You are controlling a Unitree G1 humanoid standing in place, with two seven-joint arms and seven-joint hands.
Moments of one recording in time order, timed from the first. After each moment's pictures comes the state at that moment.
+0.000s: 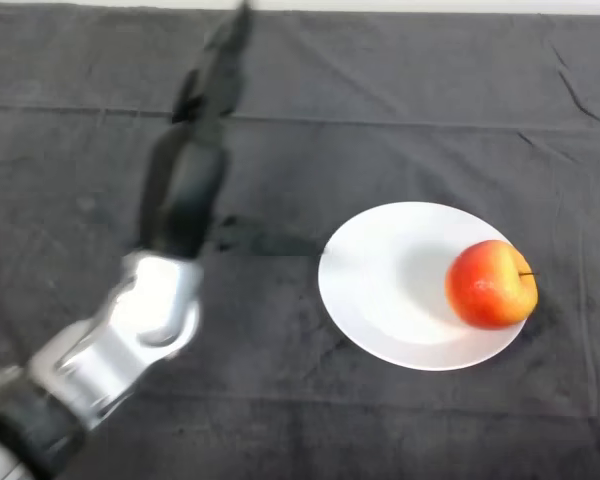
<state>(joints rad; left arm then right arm) -0.44 0.62 -0.50 0.33 0.03 -0.52 0.74 -0.56 -0.41 -1.05 1.20 1.02 -0.07 0.42</state>
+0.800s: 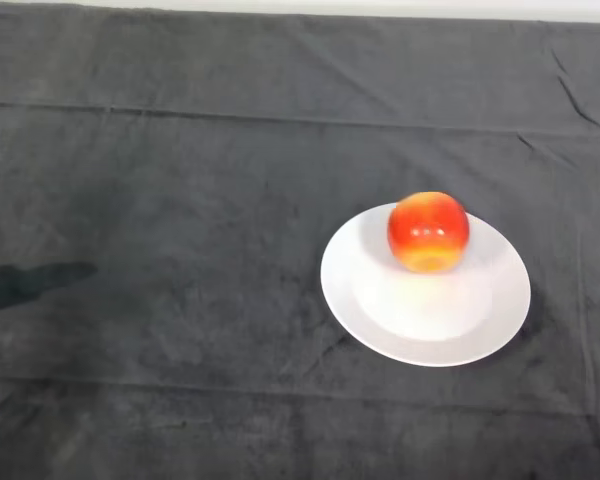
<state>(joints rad) -0.17 0.72 -0.07 0.43 0.00 -0.71 0.82 -0.56 -0.41 -1.05 1.20 1.02 -0.07 0.42</state>
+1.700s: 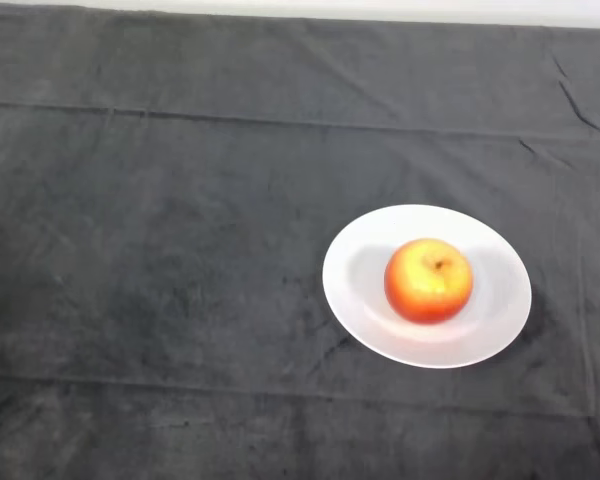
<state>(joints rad) -0.18 0.67 0.10 0.68 0.02 -0.81 0.83 -0.56 -0.41 -1.05 1.20 1.02 -0.07 0.42</state>
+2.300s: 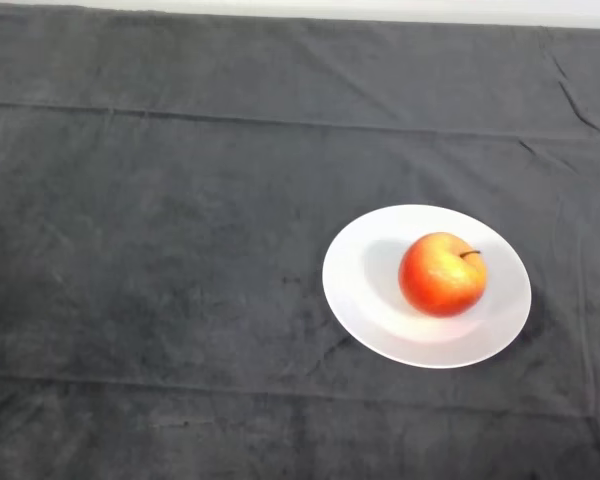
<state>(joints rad) -0.18 0.64 0.14 0.68 0.05 -0.83 0.80 -0.56 -0.41 -1.05 1.20 1.02 -0.07 0.42</state>
